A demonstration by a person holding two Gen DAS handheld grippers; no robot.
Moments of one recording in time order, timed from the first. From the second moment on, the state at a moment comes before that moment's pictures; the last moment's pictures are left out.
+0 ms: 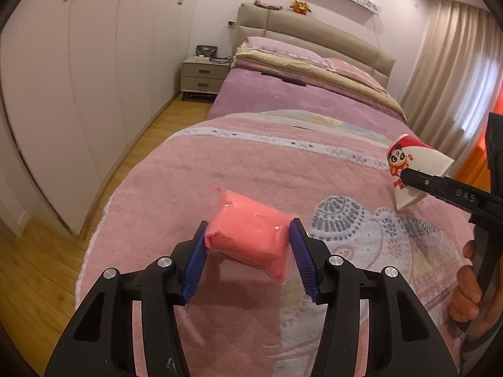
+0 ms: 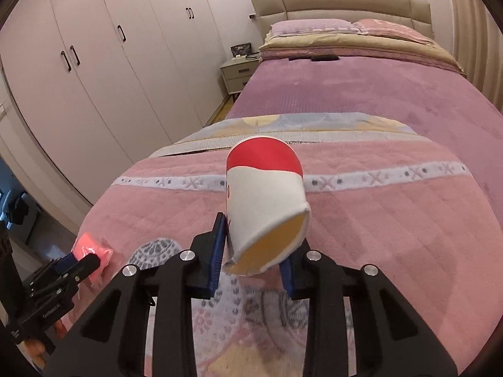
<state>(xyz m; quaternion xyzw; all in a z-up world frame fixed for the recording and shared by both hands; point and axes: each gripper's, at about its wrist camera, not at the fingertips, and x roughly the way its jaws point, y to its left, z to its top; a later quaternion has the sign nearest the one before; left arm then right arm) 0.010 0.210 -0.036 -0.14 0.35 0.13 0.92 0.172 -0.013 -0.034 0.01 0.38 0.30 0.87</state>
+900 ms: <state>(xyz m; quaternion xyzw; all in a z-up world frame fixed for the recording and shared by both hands) 0.051 -0.025 0.029 -0.04 0.31 -0.12 0.94 0.099 -0.261 0.010 0.13 0.35 0.14 0.92</state>
